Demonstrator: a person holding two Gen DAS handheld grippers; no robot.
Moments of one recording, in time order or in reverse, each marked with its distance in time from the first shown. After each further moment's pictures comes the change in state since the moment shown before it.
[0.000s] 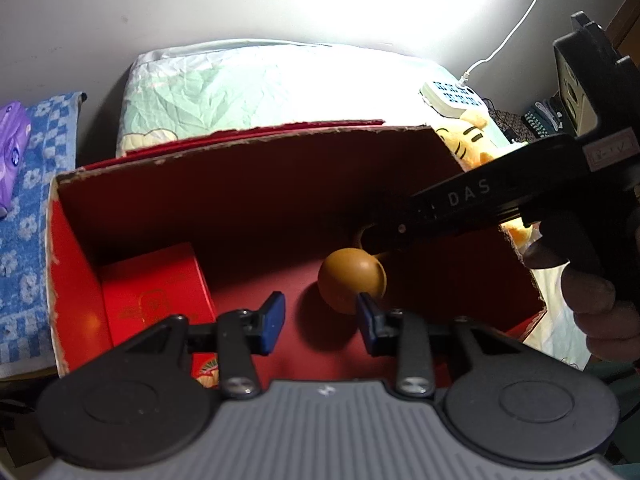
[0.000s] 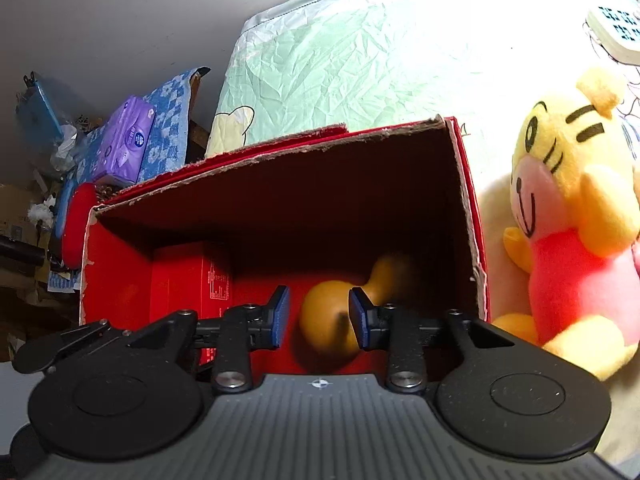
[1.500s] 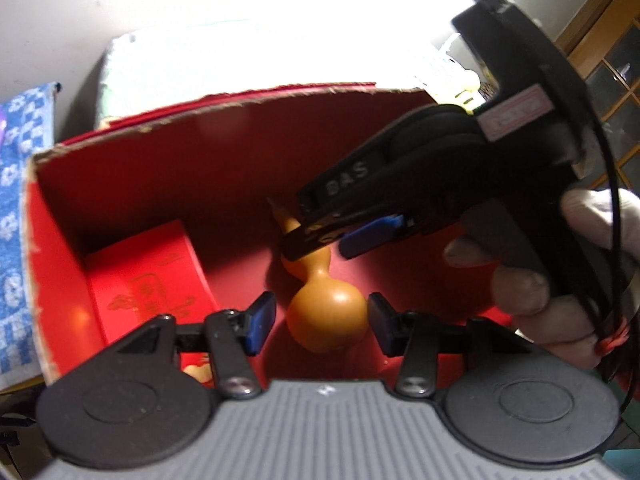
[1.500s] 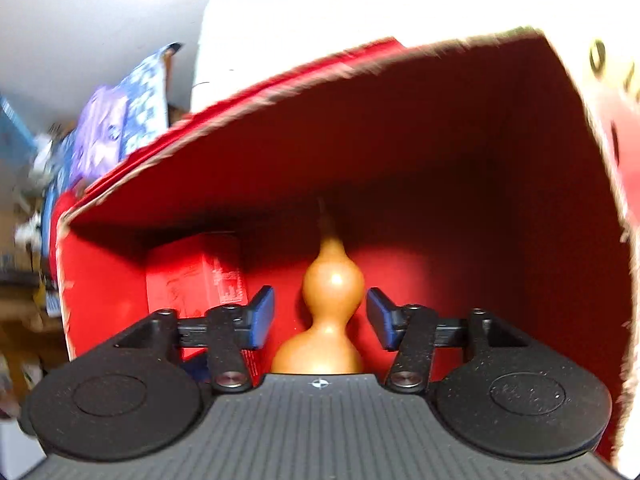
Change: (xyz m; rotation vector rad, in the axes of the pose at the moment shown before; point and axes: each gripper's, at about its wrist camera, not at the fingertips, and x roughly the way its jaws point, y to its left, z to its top) left arm 0.019 0.012 -0.004 0.066 0.075 -0.071; right arm 0.062 0.023 -0.005 0.189 0.094 0.011
